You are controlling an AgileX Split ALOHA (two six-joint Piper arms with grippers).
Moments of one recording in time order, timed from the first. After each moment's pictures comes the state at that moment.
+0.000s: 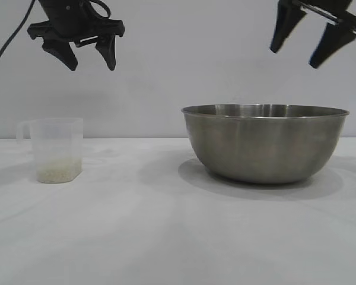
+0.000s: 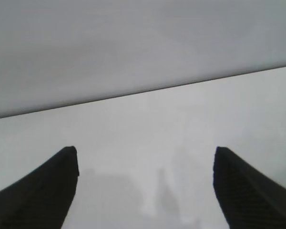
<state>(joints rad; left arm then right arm) -0.25 2.08 -1.71 0.14 0.39 -0.18 0.05 2.05 -1.82 0.32 1.23 -0.24</state>
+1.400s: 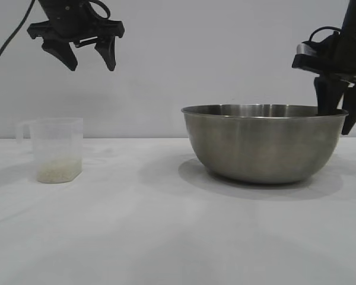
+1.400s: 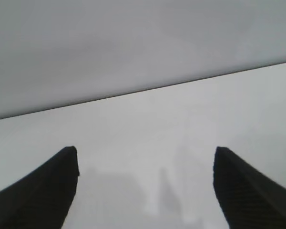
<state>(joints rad) -0.25 2.08 -1.71 0.14 0.39 -0.18 0.05 2.18 -1.73 0.32 1.23 -0.21</state>
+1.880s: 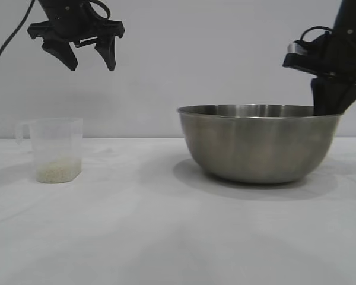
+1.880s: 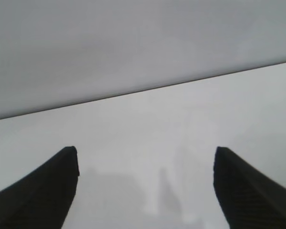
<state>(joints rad) -0.25 2.08 -1.71 0.14 0.39 -0.18 0.19 2.18 -1.73 0.37 1.22 -0.22</state>
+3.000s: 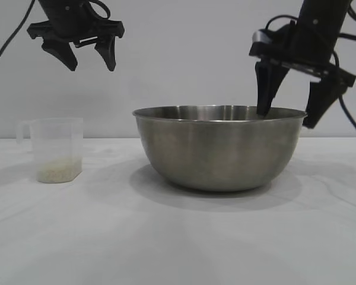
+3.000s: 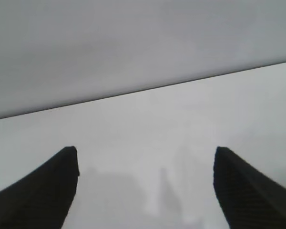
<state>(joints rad) -0.25 2.08 -1.71 0.15 0.39 -0.18 0.19 1.96 -1.69 0.30 1.04 -0.25</state>
